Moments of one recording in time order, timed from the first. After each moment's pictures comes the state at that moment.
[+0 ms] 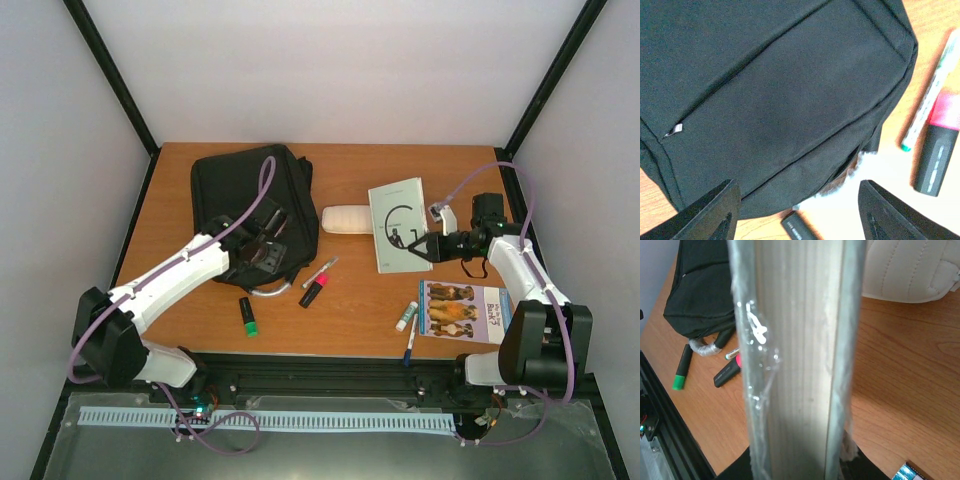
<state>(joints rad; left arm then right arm) -0.65 1.39 1.14 -0.91 -0.30 -0.24 -0.08 1.37 0.94 -0.74 -0.82 -0.26</state>
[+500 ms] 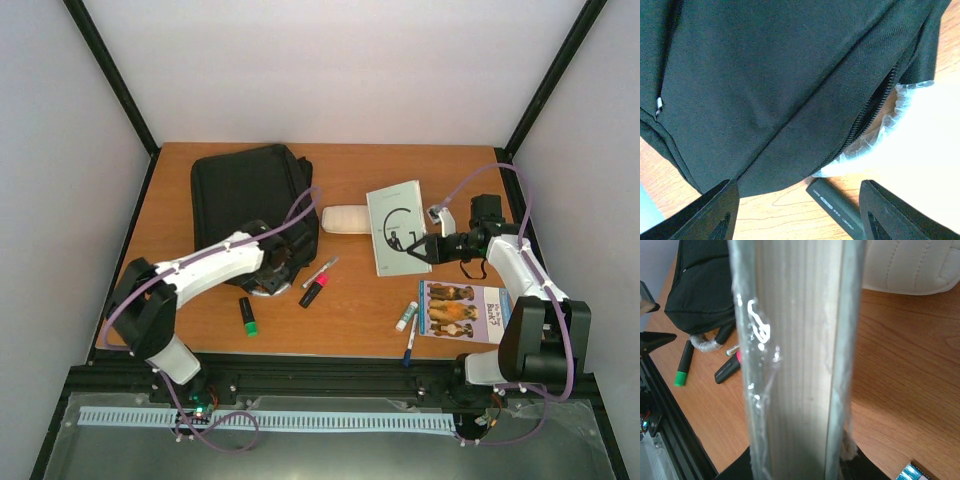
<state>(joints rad) -0.74 1.57 1.15 -1.07 -0.42 -0.14 -0.08 1.39 0.93 -0.74 -0.83 -0.27</state>
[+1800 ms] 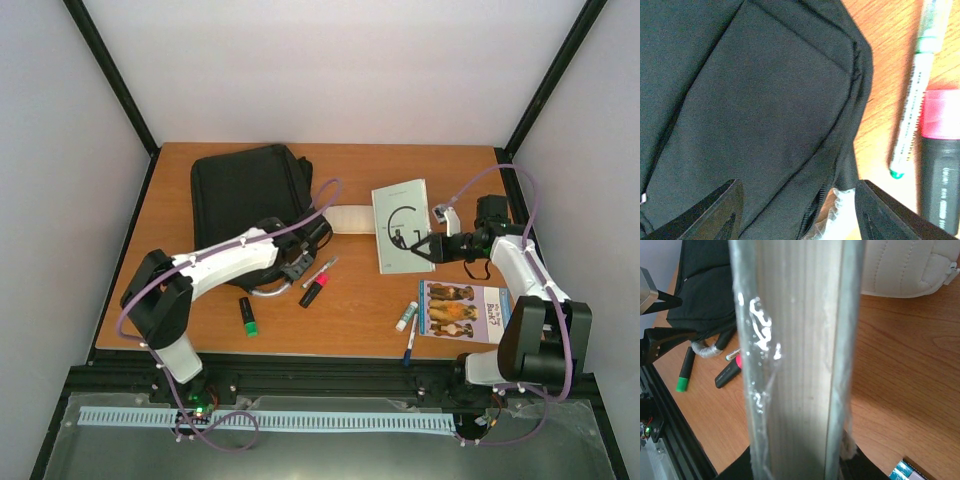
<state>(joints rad) -0.80 1.69 1.24 -0.85 -0.41 -0.08 -0.12 1.38 0.93 -0.74 -0.84 -0.27</state>
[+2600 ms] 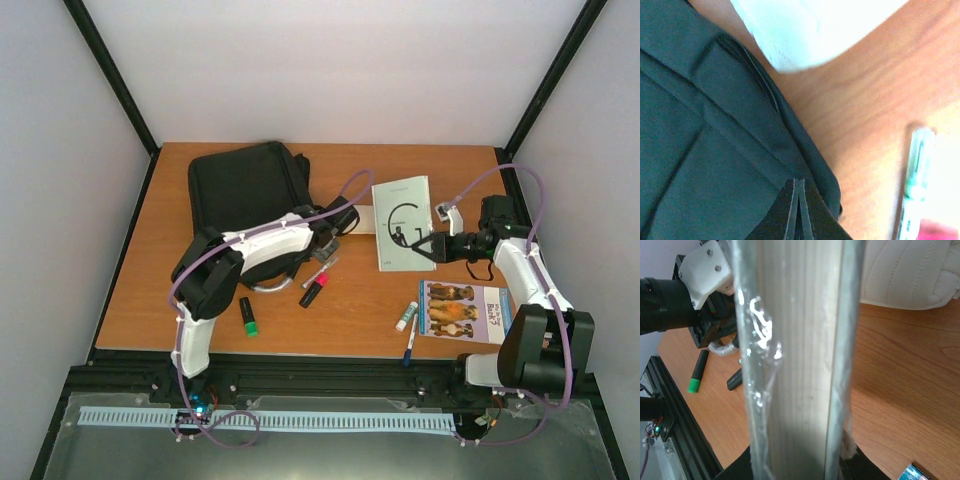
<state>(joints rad) -0.80 2.00 1.50 -0.77 -0.42 -0.03 -0.13 1.35 0.93 -0.75 -0.90 -0.29</state>
